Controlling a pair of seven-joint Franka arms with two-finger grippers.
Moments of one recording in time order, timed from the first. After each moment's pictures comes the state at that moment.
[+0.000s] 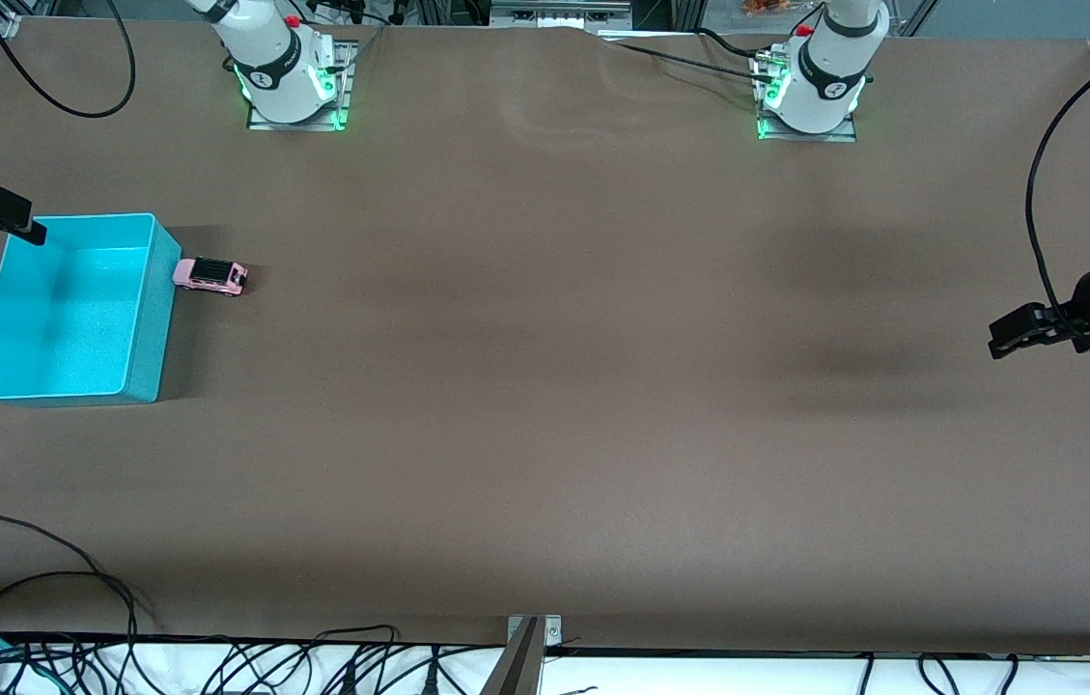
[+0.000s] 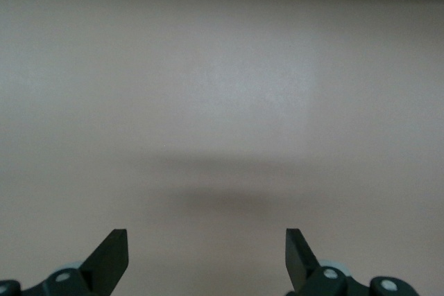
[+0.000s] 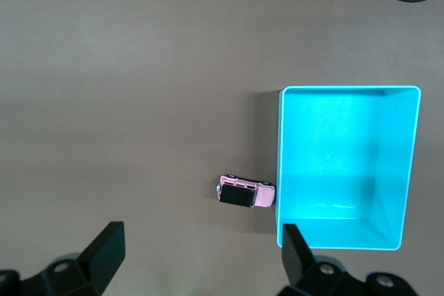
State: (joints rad) left arm 0.32 0.24 -0.32 -1.48 0.13 1.75 -0.10; right arm -0.02 0.11 -0.07 -1.43 0.04 1.48 -0.13
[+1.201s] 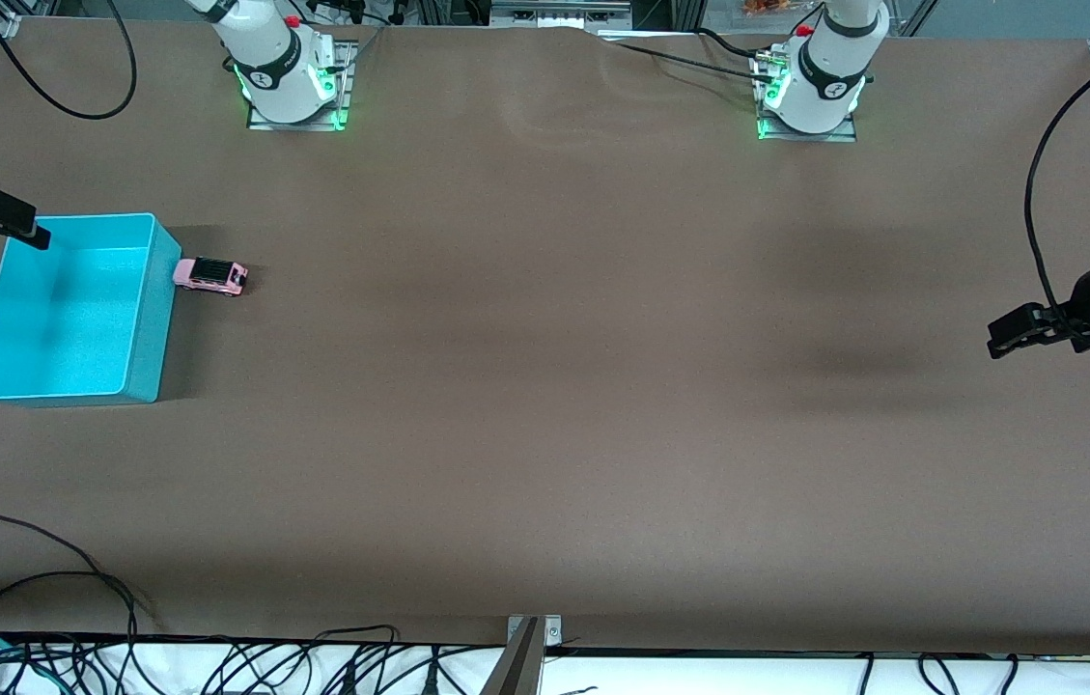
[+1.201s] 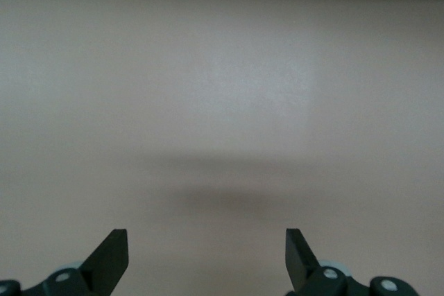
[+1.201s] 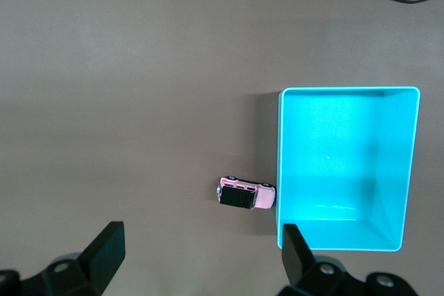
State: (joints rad) left arm 0.32 0.24 -0.32 -1.49 0.13 1.75 -0.10; right arm -0.02 0.12 -0.07 -1.43 0.04 1.48 -0.11
